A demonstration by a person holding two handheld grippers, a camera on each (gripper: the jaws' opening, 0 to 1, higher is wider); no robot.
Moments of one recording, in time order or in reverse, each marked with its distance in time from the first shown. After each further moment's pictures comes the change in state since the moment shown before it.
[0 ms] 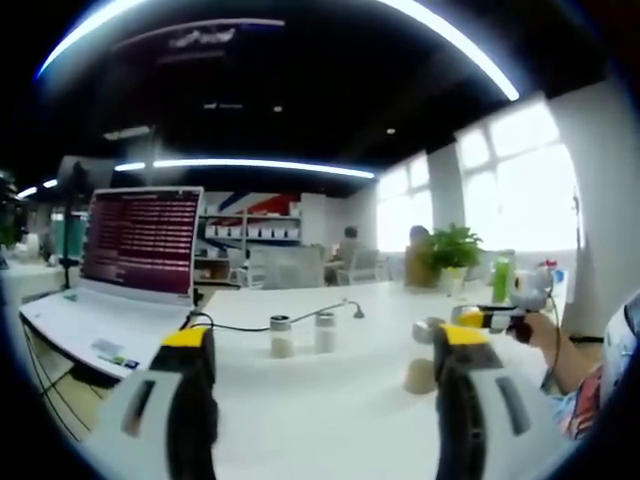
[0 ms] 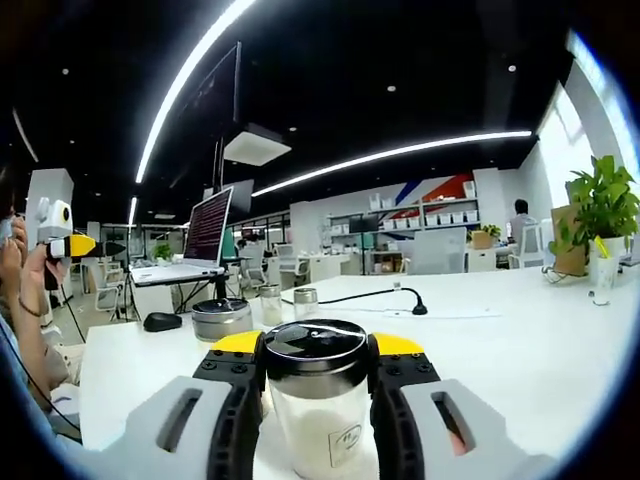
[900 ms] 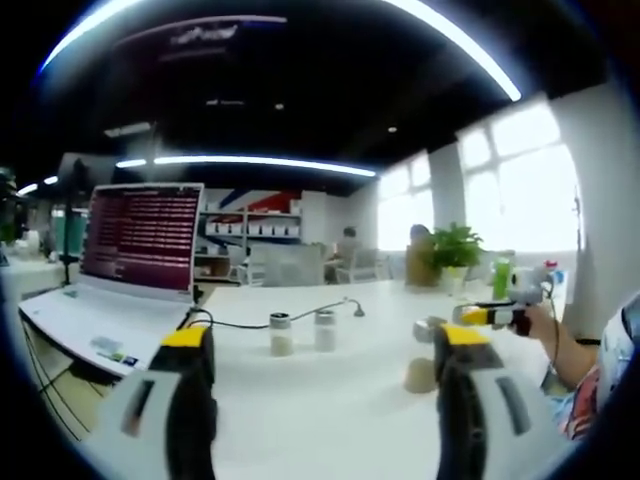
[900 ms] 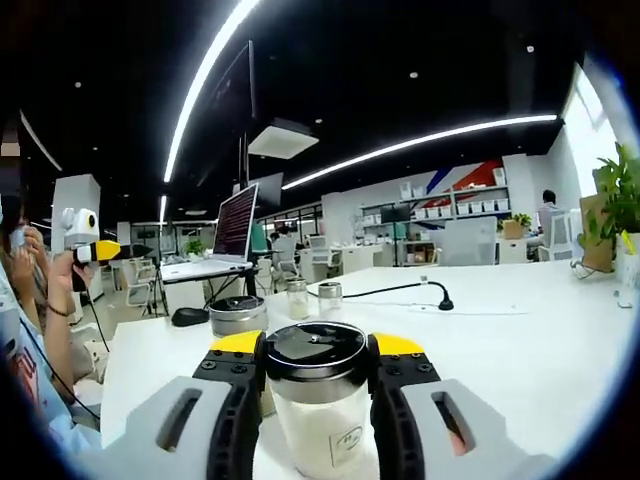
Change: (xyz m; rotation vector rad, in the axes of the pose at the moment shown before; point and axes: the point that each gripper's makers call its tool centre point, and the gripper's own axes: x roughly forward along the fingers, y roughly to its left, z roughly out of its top) left arm 0.001 0.002 -0.002 -0.007 0.008 0.007; right arm -0.001 0.004 0.002 0.025 0.032 0.145
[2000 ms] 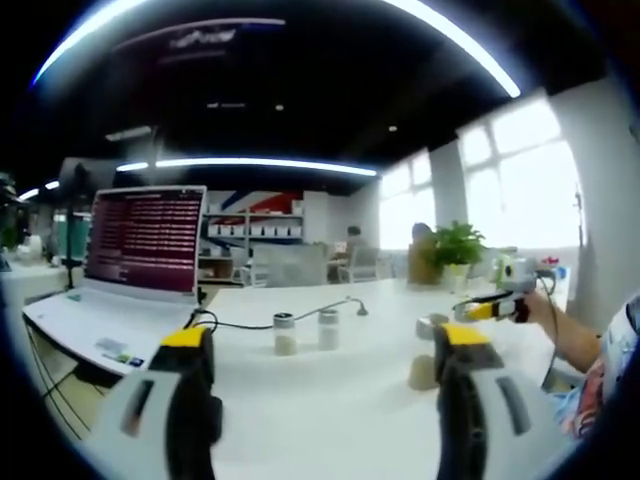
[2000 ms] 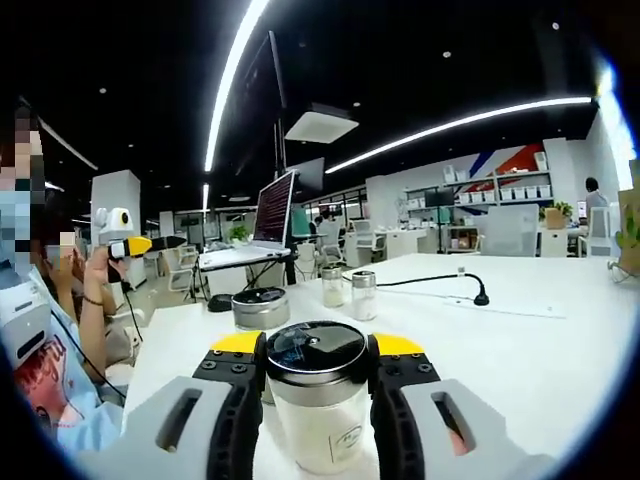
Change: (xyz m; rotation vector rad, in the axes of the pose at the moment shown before) left arm -0.005 0.000 0.000 0.015 0.003 0.006; right arm 0.000 0.008 -0.001 0.000 0.085 0.224
